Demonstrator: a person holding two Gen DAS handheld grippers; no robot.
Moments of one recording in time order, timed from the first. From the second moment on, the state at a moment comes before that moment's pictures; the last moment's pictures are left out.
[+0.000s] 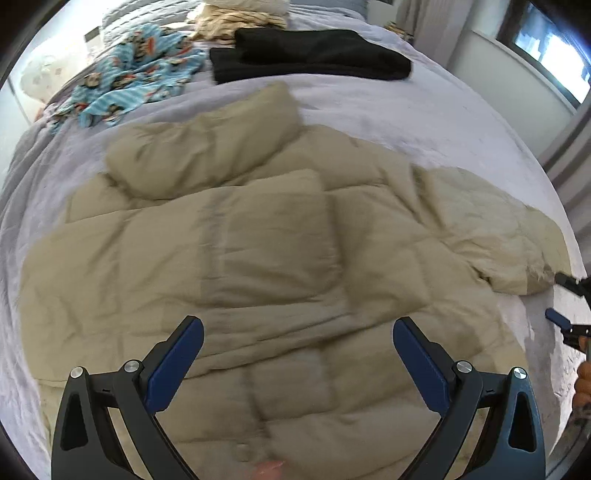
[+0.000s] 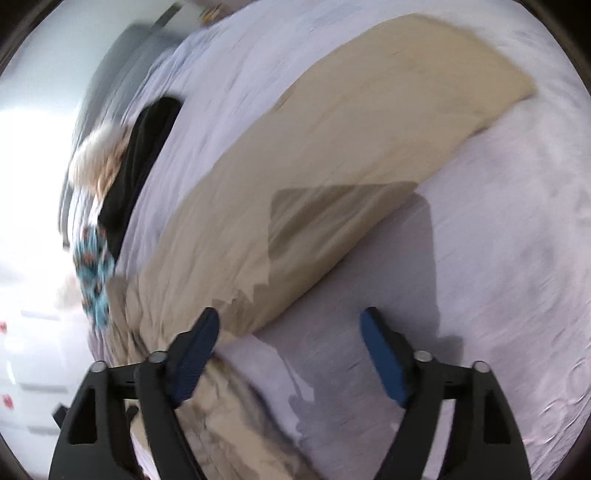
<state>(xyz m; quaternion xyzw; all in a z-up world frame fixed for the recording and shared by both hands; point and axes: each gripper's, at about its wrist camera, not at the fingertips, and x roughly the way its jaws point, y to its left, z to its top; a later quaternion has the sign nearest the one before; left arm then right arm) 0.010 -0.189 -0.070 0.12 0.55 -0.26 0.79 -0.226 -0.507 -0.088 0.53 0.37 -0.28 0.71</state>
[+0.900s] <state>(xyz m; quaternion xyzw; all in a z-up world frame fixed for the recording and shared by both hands) 0.017 -0.184 -0.059 0.09 0.55 -0.22 0.80 -0.209 -0.611 -0.130 0.75 0.16 -0.18 0.62</state>
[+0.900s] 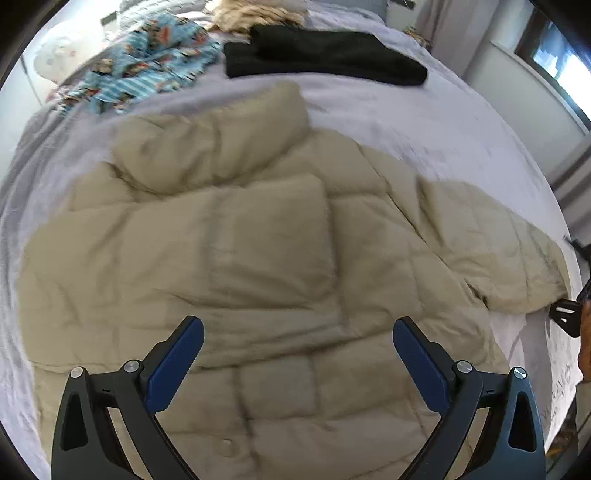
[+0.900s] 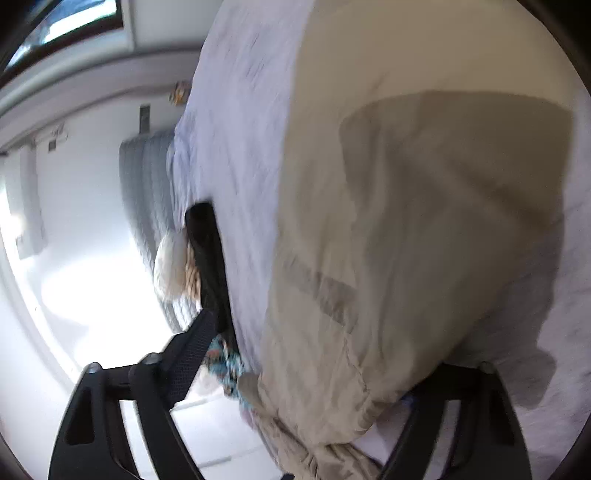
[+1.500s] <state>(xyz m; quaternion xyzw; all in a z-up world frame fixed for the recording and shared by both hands) 0.079 -0.004 -0.053 0.03 0.52 -0.08 0.85 0.049 -0.350 0.024 0.27 0.39 -0.03 0.88</state>
